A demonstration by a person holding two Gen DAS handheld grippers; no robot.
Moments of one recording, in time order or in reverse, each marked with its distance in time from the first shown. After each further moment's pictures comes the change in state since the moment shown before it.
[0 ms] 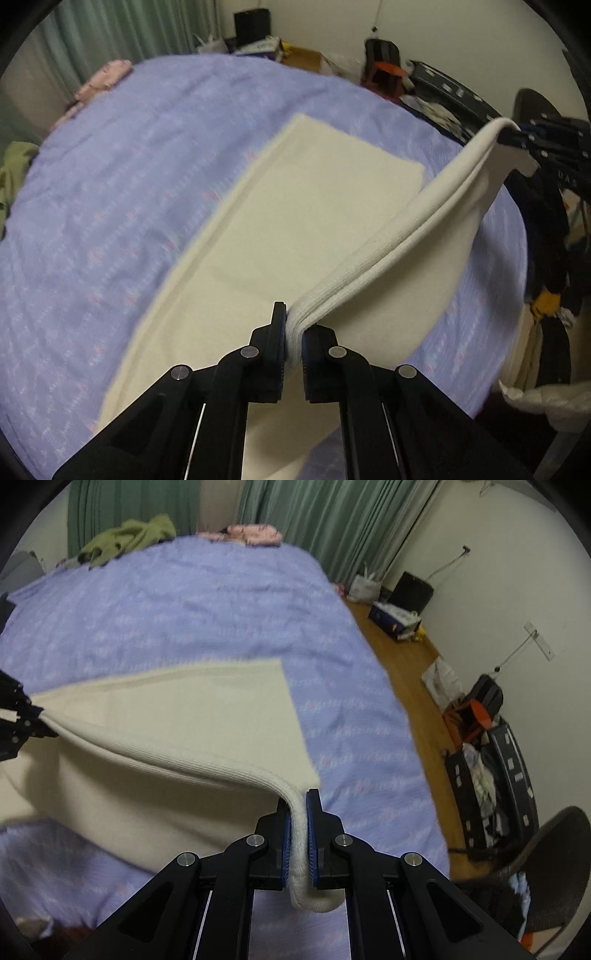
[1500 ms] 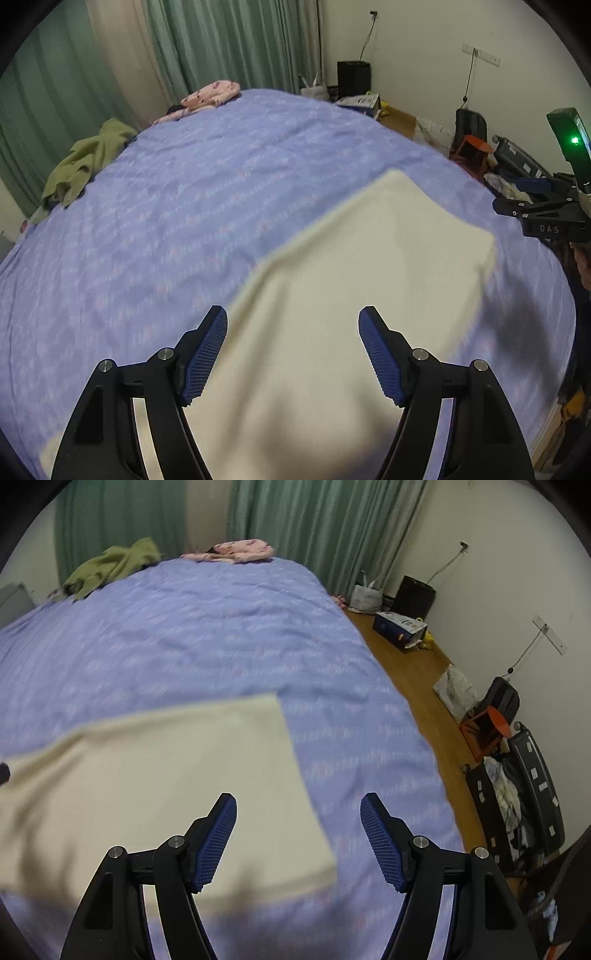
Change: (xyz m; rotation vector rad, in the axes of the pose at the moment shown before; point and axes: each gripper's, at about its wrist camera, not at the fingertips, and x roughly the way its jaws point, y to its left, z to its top) left arm -0.022 -0.006 -0.034 -0.273 -0.204 0.269; right arm 0.081 0.005 0.042 0.064 -0.043 0.044
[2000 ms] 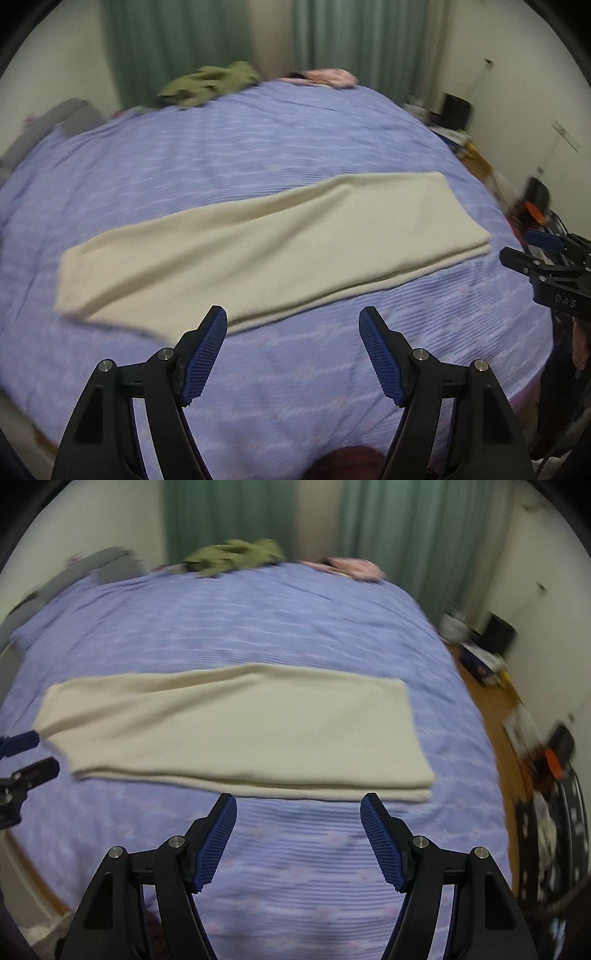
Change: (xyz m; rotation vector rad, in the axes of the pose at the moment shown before) left arm -0.184 -0.011 -0.162 -0.459 0.015 0.236; right arm -0.154 0.076 -0.102 -0.238 -0.086 0.326
